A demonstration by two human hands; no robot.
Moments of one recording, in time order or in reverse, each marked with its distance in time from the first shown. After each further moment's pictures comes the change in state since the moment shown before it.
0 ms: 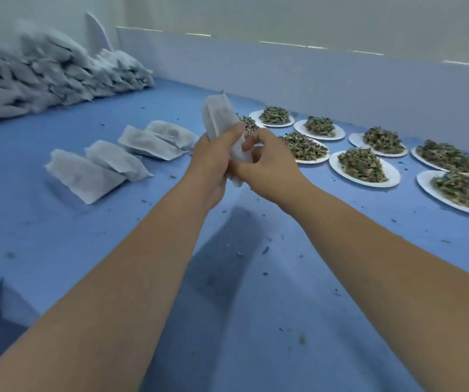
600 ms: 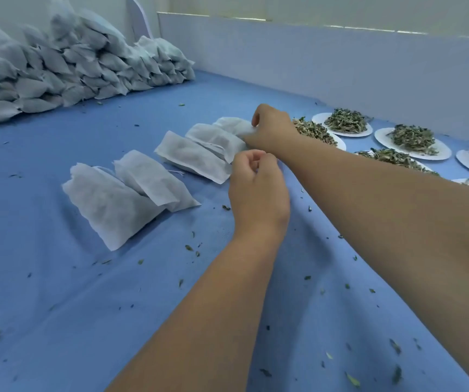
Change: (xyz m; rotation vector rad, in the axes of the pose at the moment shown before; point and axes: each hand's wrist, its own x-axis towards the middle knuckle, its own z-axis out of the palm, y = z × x) left_hand 0.069 -0.028 -0.042 0.161 0.366 0.145; right_hand 0.259 0.037 0.120 -0.612 -0.063 -0.132
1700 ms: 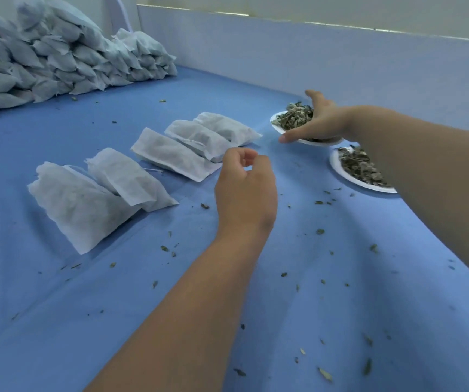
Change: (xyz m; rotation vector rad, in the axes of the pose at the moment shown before) left_hand -0.007 0.000 0.006 0.137 -0.065 0.030; right_hand -0.001 0.104 -0.092 -0.095 -0.262 0.296
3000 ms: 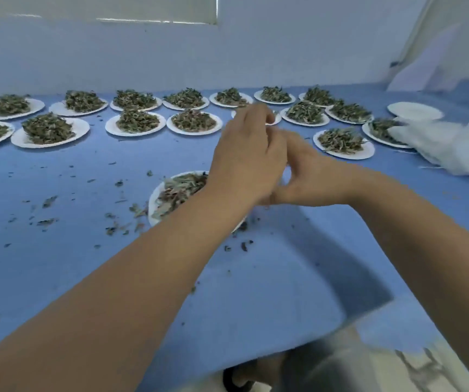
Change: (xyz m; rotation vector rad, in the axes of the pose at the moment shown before) left_hand -0.529 0.085 0.243 0.217 -0.989 0.795; right_hand -0.708 0.334 -0.084 0.143 0.314 0.239
